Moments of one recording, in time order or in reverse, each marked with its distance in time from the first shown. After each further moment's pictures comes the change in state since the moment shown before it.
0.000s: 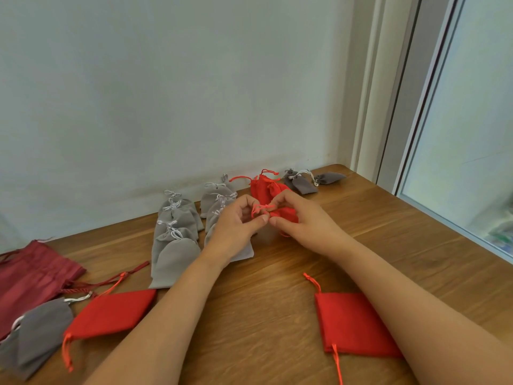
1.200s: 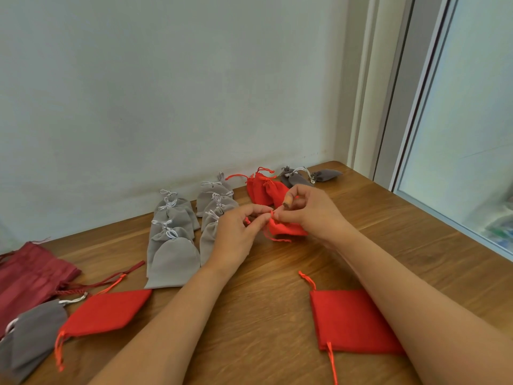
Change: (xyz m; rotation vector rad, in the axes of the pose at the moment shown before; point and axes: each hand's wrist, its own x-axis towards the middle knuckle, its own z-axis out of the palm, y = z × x) left_hand -0.006 -0.008 0.014 0.287 0.128 0.158; right_hand 0.003 0.001 -0.009 0.390 0.121 0.259
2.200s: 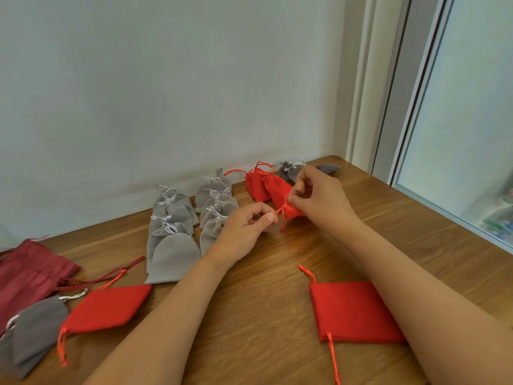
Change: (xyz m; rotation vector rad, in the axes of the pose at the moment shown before) left_hand 0.000 -0.001 -0.001 -0.105 -0.265 -0.081; right_hand 0.002 -0.002 -0.014 -0.467 0.189 -0.257
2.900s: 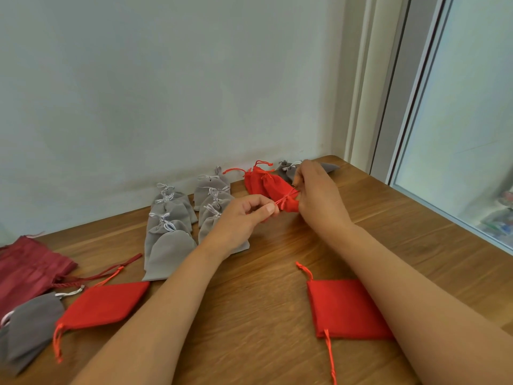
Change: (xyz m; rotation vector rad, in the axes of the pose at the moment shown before) left_hand 0.001 0.020 -0.005 -0.131 -0.032 -0.007; right_hand -0.001 -0.005 0.009 -0.247 0.073 -0.073
